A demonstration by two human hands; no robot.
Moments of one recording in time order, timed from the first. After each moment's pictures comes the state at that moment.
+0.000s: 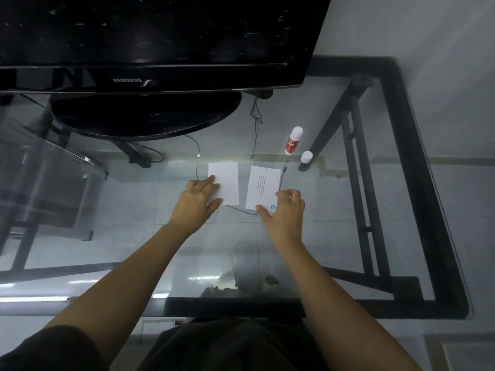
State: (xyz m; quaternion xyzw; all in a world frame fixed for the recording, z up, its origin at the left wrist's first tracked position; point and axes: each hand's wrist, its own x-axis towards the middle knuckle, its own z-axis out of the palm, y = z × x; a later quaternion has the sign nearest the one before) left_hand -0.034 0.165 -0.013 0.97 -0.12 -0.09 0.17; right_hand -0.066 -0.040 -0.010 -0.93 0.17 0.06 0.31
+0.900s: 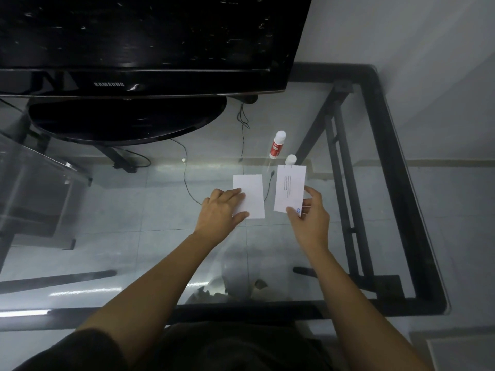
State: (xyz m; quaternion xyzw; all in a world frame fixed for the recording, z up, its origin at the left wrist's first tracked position) left_hand -0.045 0.089 -0.022 0.97 -0.15 -0.11 0.16; right_hand -0.081 -0.114 -0.002 -0.85 0.24 -0.01 0.47
